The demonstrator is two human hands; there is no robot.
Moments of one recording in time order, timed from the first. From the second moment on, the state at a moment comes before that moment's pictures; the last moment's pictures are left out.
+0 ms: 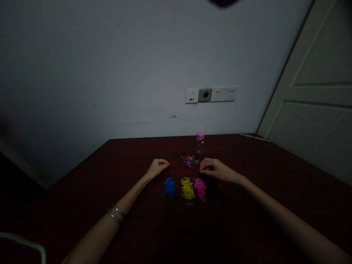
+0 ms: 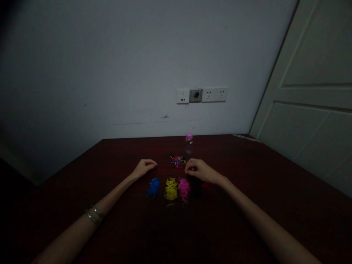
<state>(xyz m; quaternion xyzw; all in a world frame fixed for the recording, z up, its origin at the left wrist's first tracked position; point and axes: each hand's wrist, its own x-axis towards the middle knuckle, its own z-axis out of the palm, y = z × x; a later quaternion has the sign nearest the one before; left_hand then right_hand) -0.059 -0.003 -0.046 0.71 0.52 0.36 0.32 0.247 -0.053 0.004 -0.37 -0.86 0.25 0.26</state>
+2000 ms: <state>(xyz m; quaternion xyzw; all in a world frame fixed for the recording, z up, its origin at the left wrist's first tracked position) -0.025 0.023 0.004 0.87 0.42 0.20 0.17 0.322 -0.038 -0.026 -0.50 -0.80 0.20 0.27</state>
